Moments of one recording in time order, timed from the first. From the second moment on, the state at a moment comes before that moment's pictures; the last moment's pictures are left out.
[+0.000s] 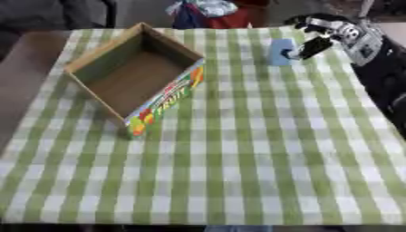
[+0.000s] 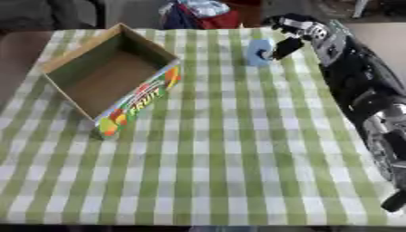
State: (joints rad) left arm -0.38 0.16 -0.08 -1.98 0.18 0.00 0.17; right arm -1.03 -0.61 0.03 -0.52 0.67 -0.29 0.43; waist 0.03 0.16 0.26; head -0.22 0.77
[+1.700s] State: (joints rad) left arm -0.39 0.16 -0.08 -1.98 0.18 0.00 0.16; right arm -1.06 -0.58 0.05 -0.67 0.70 -0.37 0.26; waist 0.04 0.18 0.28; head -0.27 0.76
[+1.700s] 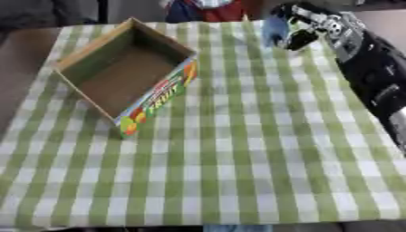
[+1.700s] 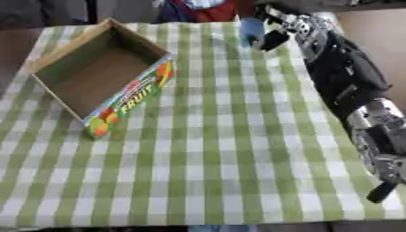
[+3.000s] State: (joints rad) left arm -0.40 0.14 -0.09 -1.98 0.19 0.00 0.14; right arm -1.07 -0.26 0.22 -0.86 0.85 -0.48 0.40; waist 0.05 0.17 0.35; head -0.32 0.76
